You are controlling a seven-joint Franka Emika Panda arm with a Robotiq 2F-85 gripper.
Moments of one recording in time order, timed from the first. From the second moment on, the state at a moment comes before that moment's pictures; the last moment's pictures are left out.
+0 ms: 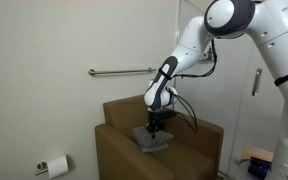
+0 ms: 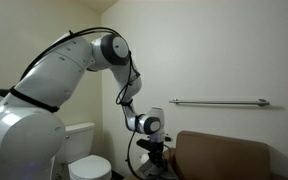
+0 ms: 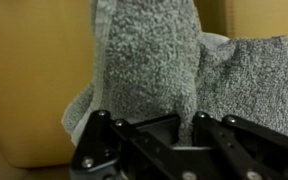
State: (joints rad) arm -0.01 0.52 -0.06 -2.16 0.14 2.67 0.10
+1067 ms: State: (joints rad) arm -0.30 0.52 0.28 -1.94 0.33 2.55 -0.40
